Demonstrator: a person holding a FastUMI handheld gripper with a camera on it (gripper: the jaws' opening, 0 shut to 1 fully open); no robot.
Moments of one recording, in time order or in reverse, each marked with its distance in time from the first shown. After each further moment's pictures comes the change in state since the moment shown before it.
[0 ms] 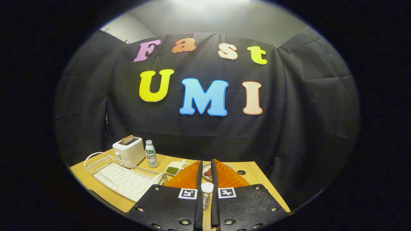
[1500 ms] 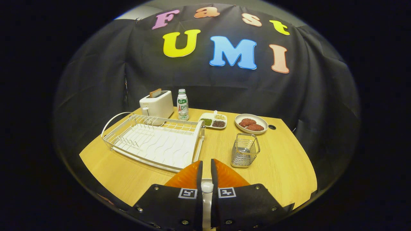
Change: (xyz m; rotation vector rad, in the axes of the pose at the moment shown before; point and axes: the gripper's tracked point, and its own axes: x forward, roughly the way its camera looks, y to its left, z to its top) arm -0.048 0.138 -0.149 -0.033 0.388 0.181
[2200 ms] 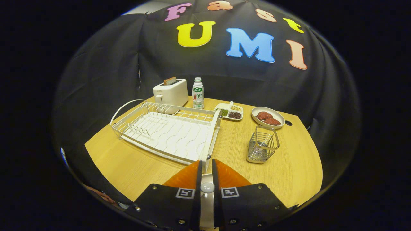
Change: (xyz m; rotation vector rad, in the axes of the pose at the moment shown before) arm 0.012 0.022 -0.021 -0.058 0.080 0.096
